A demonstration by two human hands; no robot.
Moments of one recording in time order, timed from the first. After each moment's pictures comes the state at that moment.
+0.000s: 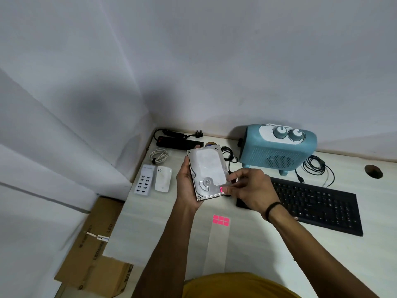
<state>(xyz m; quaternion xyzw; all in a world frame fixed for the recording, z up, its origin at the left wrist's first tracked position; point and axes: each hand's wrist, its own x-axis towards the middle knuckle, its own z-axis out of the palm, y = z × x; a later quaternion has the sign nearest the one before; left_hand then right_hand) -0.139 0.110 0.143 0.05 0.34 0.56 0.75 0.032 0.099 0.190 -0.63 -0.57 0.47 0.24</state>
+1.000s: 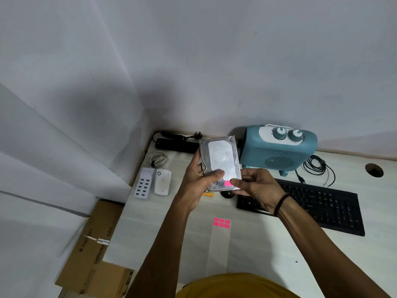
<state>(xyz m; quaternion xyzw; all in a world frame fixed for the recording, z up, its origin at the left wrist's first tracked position) -0.142 0.117 0.156 0.37 0.50 0.47 0.63 0.050 0.127 0.158 -0.54 -0.36 0.69 0.33</state>
